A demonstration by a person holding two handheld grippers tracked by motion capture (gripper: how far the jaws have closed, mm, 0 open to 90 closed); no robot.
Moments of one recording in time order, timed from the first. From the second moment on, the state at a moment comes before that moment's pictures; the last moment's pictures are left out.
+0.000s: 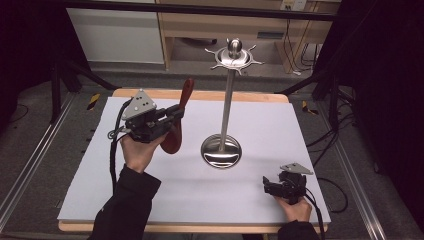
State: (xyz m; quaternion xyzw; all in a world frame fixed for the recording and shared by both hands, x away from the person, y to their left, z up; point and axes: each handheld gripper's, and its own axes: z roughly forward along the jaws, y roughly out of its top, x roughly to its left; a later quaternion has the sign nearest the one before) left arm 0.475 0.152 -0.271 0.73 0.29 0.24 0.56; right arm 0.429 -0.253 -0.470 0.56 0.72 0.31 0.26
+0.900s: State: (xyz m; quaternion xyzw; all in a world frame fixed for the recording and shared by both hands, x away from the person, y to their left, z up) left arm 0.475 0.134 -0.245 0.73 0.27 0.24 0.58; right arm 0.429 -0.253 -0.470 0.56 0.72 0.31 0.26
